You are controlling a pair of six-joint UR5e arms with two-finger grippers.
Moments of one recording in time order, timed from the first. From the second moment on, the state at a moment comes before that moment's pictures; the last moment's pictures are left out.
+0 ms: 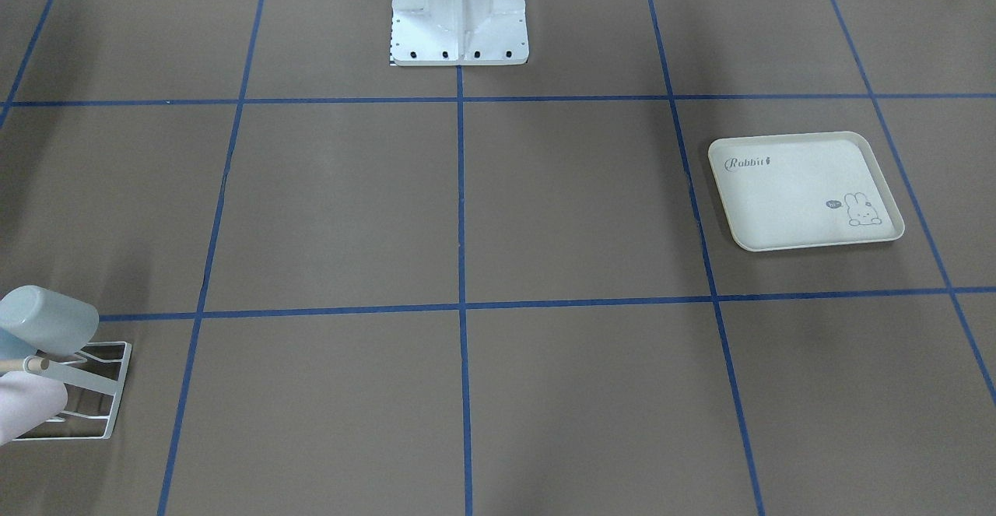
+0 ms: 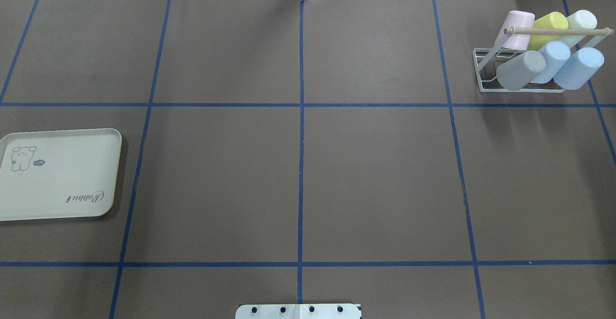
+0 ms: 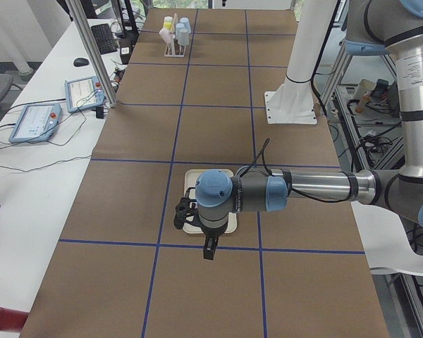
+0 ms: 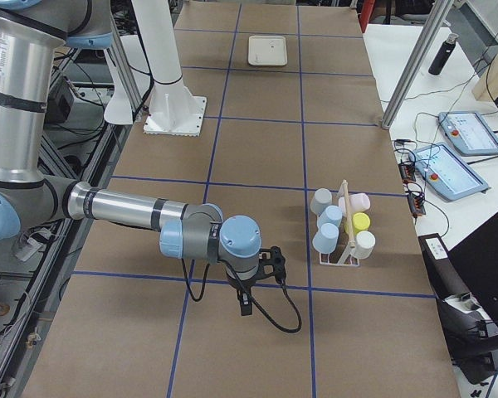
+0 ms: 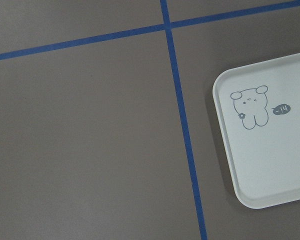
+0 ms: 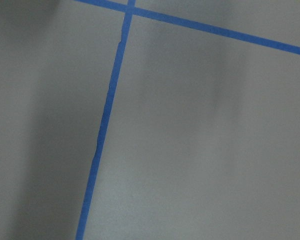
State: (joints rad) left arm -1.64 -1.34 -1.83 -1.49 -2.36 0.26; right arm 1.62 -1.81 1.71 -1.48 2.29 -0.26
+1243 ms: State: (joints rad) left arm -1.64 -1.32 -1.83 -1.49 -2.35 0.27; right arm 1.62 -1.81 1.72 -1.42 2.28 -0.26
